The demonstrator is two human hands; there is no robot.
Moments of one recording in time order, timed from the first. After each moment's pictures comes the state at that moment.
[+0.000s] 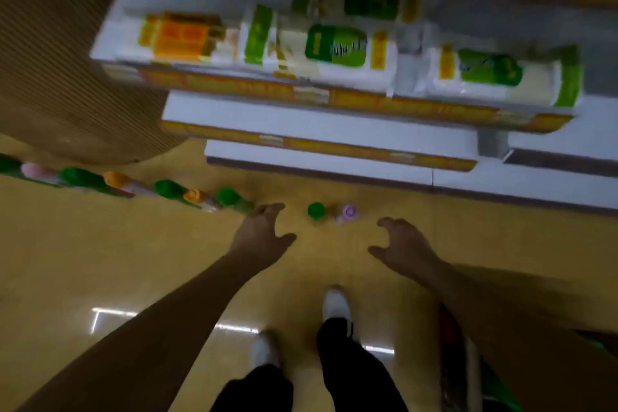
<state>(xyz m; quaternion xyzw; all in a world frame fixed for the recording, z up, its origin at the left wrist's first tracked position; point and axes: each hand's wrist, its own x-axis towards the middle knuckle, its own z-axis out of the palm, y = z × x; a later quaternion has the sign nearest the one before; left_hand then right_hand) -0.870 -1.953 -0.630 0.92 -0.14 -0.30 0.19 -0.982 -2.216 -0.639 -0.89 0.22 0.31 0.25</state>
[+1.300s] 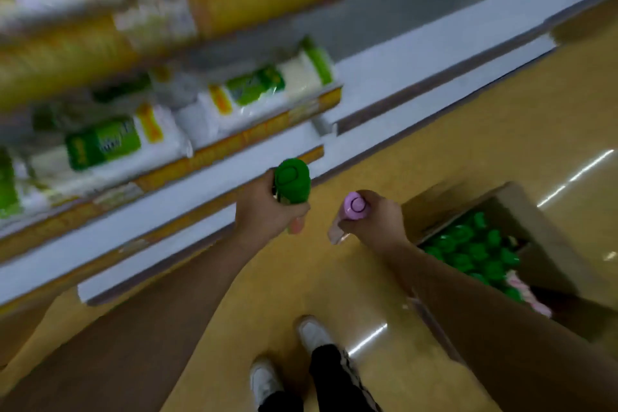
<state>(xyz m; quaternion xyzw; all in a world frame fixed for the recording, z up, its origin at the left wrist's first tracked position) -0.875 -2.209 -0.599 0.83 -0.35 -0.26 0.35 -1.074 -2.309 -0.605 -0.72 0.53 -0.09 0.43</state>
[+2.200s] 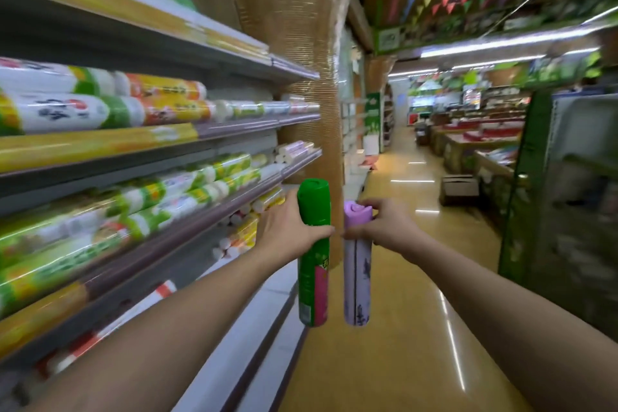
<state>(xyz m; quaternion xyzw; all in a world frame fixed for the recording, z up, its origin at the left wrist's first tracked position) -1.246 -2.522 -0.050 0.52 -0.76 -0.06 0.39 -1.453 -2.494 -0.060 -0.64 0.59 -0.45 0.20</state>
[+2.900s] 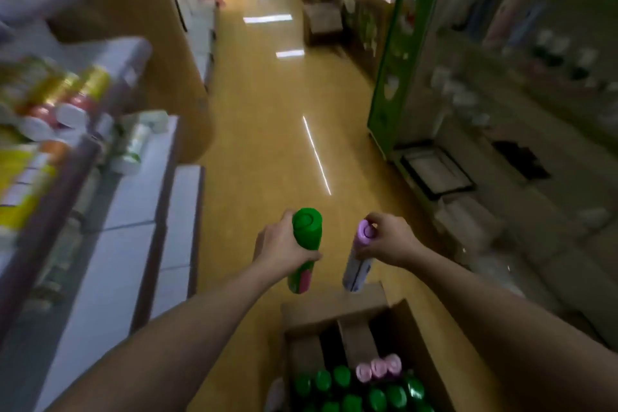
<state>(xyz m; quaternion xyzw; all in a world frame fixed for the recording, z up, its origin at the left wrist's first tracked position) -1.439 -2.769 -0.369 0.45 -0.83 -0.32 0.06 -1.622 -2.636 -0.361 -0.39 0.85 -0.22 0.26</state>
